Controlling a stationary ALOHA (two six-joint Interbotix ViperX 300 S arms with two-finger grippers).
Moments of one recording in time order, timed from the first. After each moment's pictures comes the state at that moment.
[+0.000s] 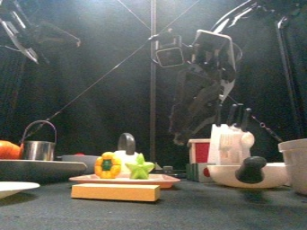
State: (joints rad) left arm 0.09 -0.95 1.23 0.02 -0.31 0.00; right arm 0.24 0.16 0.44 -0.36 0.32 0.81
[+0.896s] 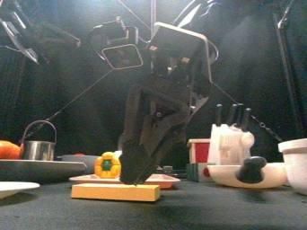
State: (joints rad) left arm 0.09 -0.95 1.23 0.02 -0.31 0.00; right arm 0.29 0.39 0.23 -0.39 0.42 0.81
